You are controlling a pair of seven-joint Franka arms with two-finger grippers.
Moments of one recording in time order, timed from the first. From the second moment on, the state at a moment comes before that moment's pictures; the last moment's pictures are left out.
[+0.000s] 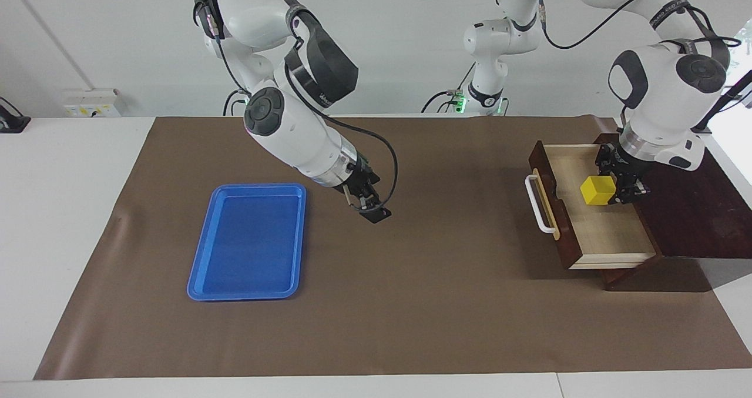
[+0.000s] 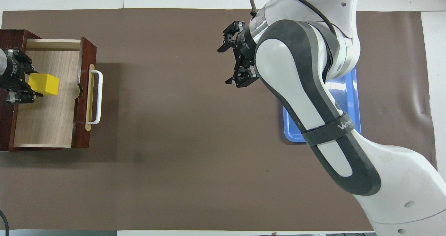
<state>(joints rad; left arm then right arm) 0.01 0.14 0.01 -1.69 0.13 1.82 -1.64 0.38 0.60 -0.01 -1.06 0.55 1.72 1.66</state>
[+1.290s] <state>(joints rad) -0.42 0.24 0.00 -1.56 0.05 1.76 -2.16 0.47 0.60 -0.01 -1.23 0.65 2.02 1.75</state>
